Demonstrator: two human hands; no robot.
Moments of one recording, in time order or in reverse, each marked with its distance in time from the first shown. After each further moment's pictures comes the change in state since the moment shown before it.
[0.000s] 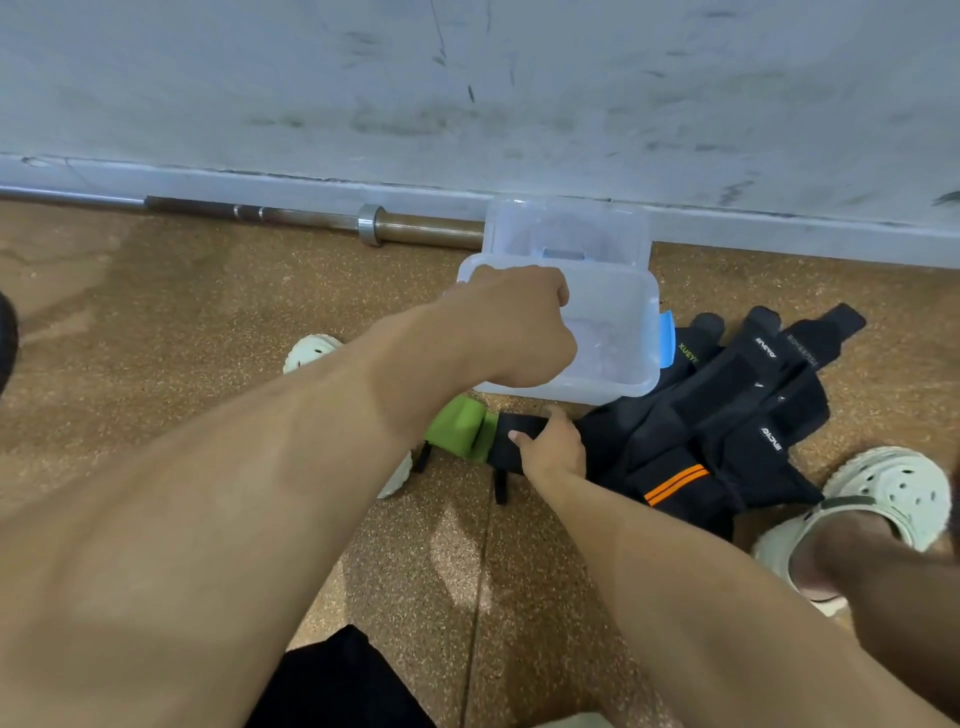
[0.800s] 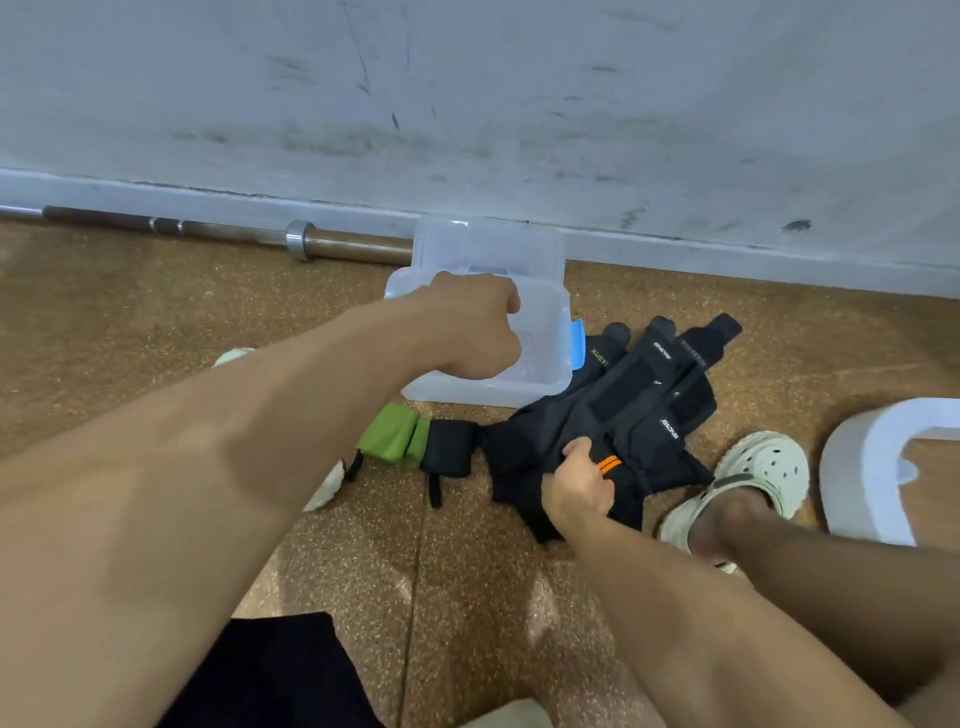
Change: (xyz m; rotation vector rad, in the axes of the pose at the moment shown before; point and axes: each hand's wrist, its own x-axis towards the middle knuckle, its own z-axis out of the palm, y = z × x) left_hand 0.001 0.027 0.011 0.072 0.017 0.144; right_hand -0.020 0.093 -0.072 -0.182 0.216 0.148
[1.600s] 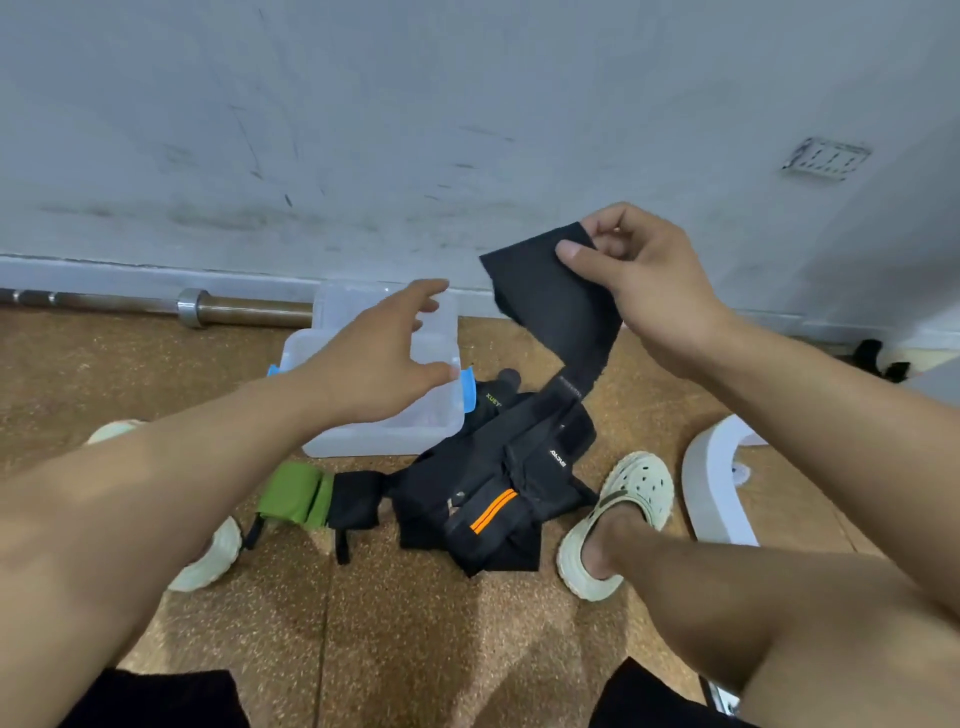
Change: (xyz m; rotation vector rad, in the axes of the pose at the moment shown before) left_hand -0.019 0.029 0.008 -0.345 0.297 0.316; right_hand -0.085 -0.066 -0.356 0.803 0.053 -0.718
